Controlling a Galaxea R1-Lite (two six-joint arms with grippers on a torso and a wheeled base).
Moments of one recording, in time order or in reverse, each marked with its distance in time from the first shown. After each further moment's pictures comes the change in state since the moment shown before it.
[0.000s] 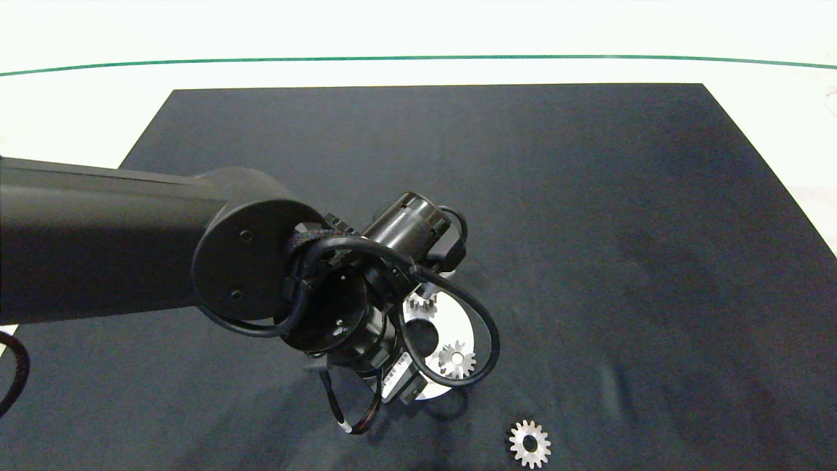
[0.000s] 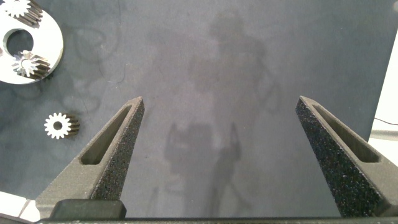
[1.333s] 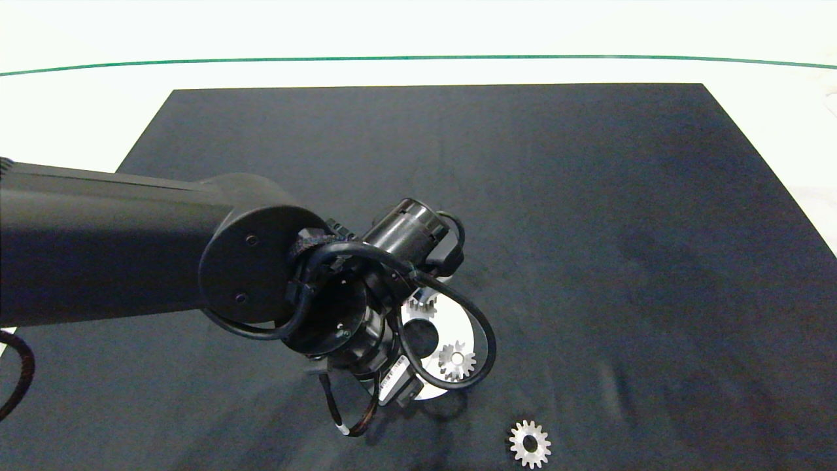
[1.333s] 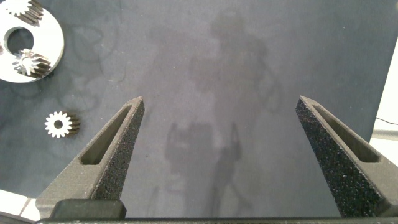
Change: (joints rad) left arm 0.005 0.004 0.014 -0.001 0.007 0.000; right arm 0.000 0.000 0.004 0.000 0.004 0.000
